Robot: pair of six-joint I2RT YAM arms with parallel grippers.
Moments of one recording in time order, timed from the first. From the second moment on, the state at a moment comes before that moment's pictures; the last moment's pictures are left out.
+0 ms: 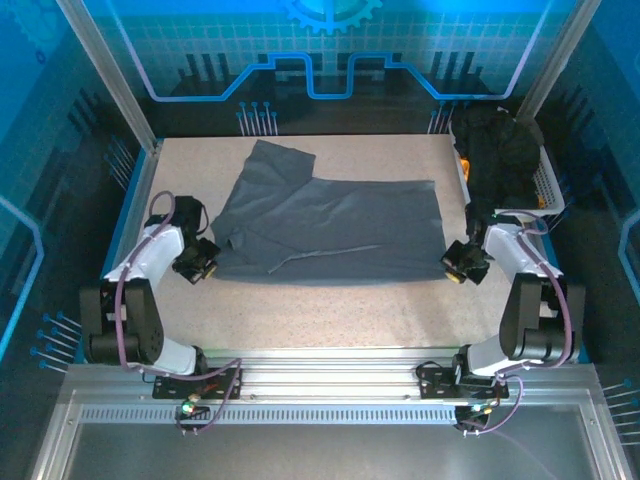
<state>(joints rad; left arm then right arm) 0.10 1.44 0.92 -0.92 0.03 -0.87 -0.11 1.45 0.91 -0.97 -0.08 0.64</state>
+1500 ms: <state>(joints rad) -0.32 1.40 0.76 -0.70 0.29 -1.70 0.31 1.48 1.00 -0.65 -0.58 0.53</state>
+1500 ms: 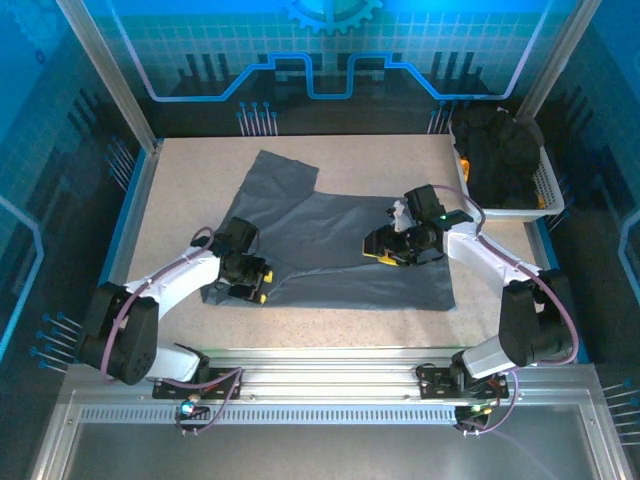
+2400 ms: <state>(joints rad) -0.34 1.54 0.89 -0.70 0.22 -1.66 0.31 1.50 1.00 -0.60 -0.63 0.59</state>
